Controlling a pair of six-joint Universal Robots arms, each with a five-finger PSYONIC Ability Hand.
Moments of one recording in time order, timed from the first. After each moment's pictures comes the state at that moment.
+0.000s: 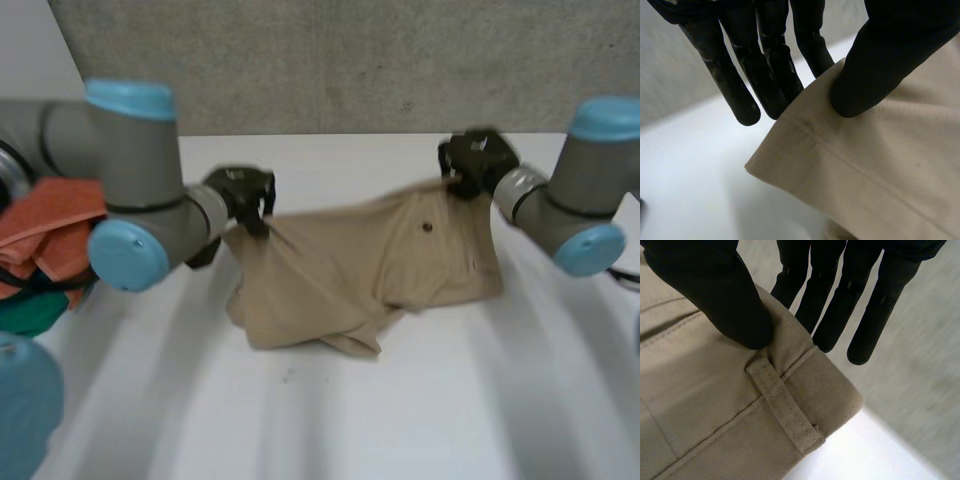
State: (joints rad) left arm 4.23 -2.39 -0.68 2.72 -1.51 3.27; right arm 1.82 -0.70 0.75 0.05 1.25 2.77; left_hand 1.15 1.19 1.18 1.20 0.98; right_hand 1.11 1.17 1.18 1.19 0.97
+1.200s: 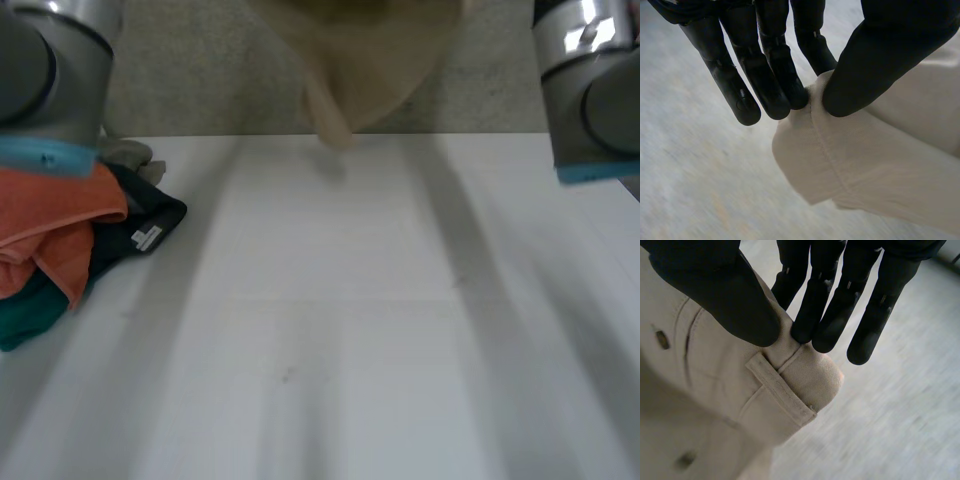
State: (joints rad) left arm 4.32 -1.98 -0.90 3.51 -1.50 3.34; right arm 1.91 -1.05 0.97 -0.66 1.40 2.78; left_hand 1.15 1.20 1.19 1.20 1.01; right_hand 1.11 1.19 1.19 1.20 1.02
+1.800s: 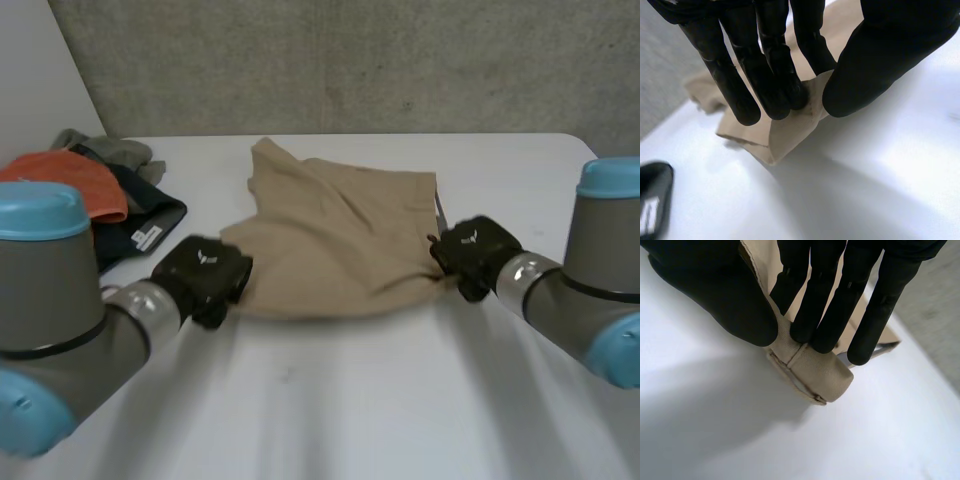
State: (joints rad) left arm 4.28 -1.84 -1.66 3.01 -1.43 3.61; right arm 1.89 -1.10 1.46 0.16 1.34 2.46; left_hand 1.15 1.20 1.19 1.20 1.01; right_hand 1.11 1.20 1.20 1.20 1.02
